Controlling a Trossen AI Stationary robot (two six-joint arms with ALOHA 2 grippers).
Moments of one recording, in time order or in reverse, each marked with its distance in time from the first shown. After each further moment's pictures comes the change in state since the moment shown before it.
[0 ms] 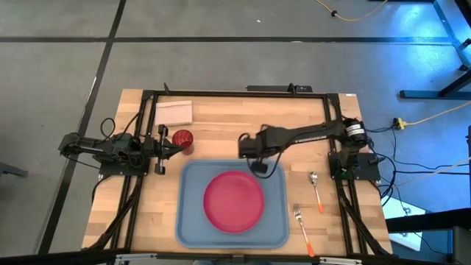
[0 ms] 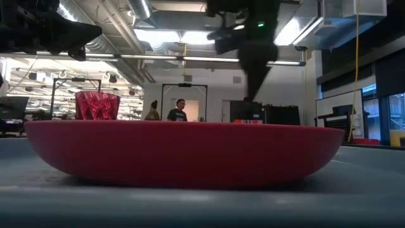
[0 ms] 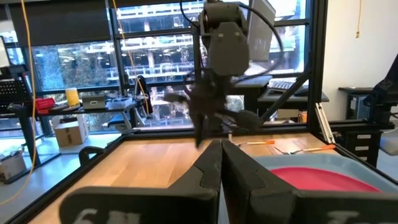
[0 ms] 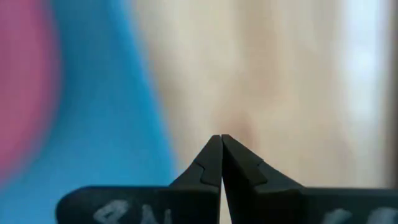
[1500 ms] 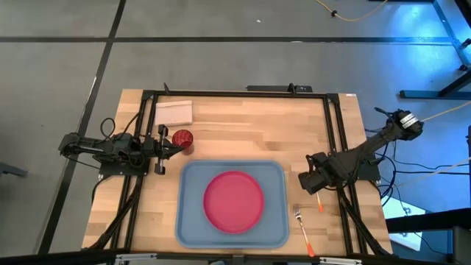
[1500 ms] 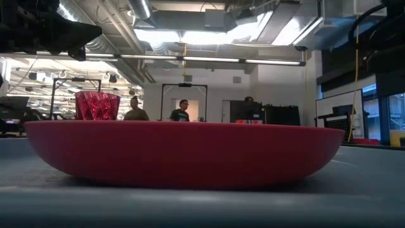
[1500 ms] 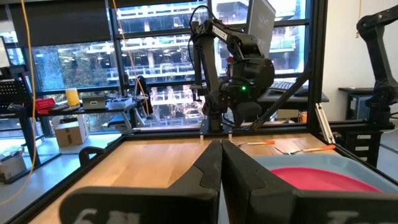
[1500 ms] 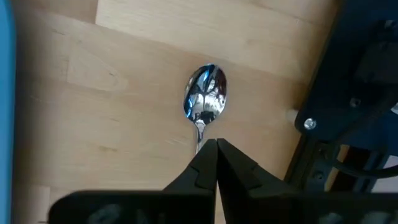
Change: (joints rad) left arm 0.000 0.000 0.000 0.000 0.000 0.000; right arm 0.492 -0.663 -0.821 0.006 -0.305 1.606
